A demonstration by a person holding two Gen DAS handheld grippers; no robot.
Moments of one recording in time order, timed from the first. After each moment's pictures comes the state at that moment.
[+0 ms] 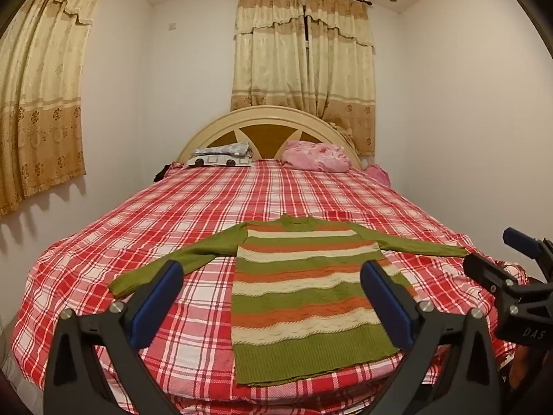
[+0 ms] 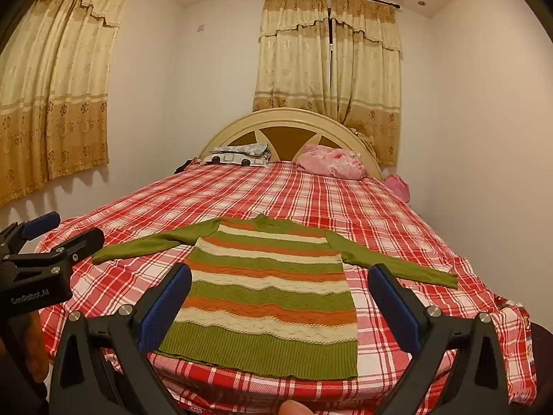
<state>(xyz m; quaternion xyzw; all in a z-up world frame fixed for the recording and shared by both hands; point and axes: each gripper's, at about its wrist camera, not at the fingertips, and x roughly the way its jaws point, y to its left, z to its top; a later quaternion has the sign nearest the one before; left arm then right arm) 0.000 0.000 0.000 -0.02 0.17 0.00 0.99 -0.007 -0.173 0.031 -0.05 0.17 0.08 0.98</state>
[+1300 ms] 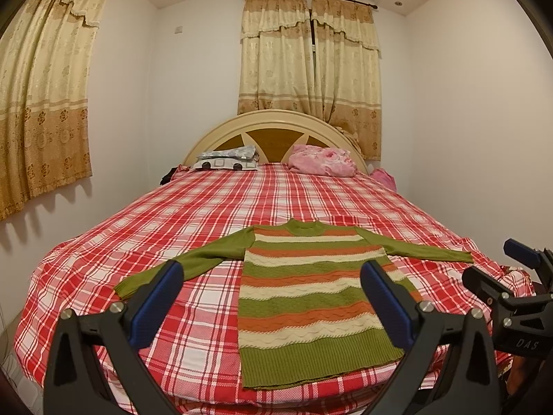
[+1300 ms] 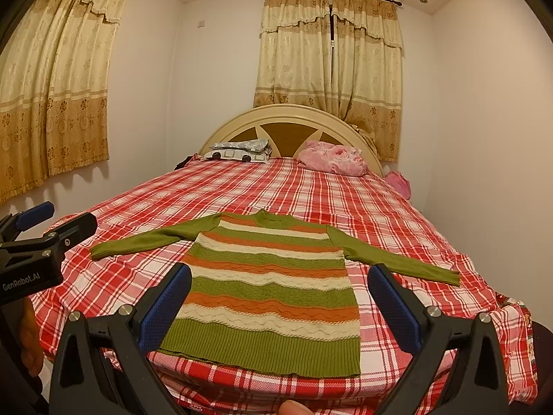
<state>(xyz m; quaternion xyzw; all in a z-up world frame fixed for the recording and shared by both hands) 0.000 0.006 0.004 -0.02 0.16 0.01 0.99 0.002 -0.173 0.015 -0.06 0.18 0.08 0.98</state>
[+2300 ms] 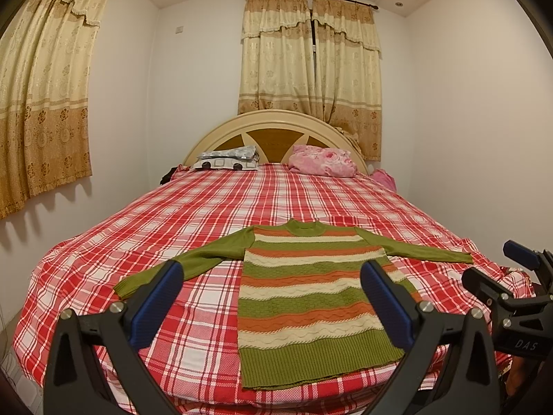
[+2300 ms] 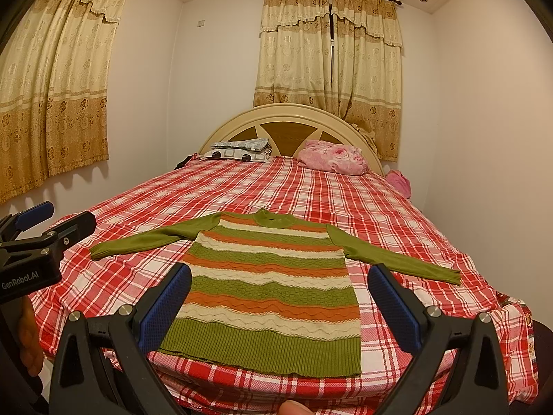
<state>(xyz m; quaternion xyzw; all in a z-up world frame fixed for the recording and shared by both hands) 0.000 0.008 0.004 -0.02 0.16 0.02 0.99 0.004 -0.172 0.014 -0.06 0.18 0.08 0.98</state>
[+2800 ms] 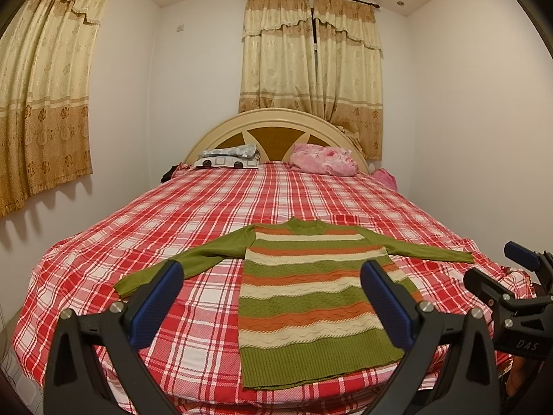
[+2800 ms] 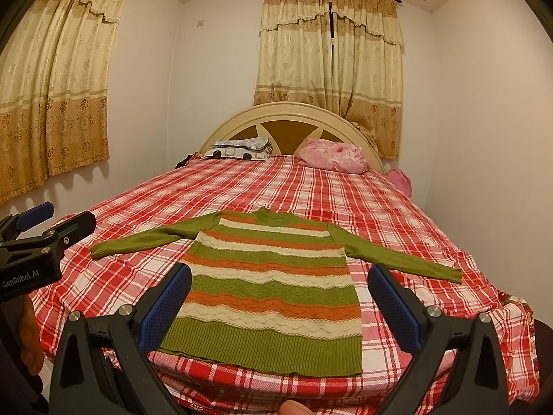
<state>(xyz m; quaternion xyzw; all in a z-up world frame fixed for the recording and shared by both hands) 0.002 0.011 0.003 -0.02 0.16 0.02 0.99 0.003 -0.173 0.008 -0.06 0.18 0.08 0.98</state>
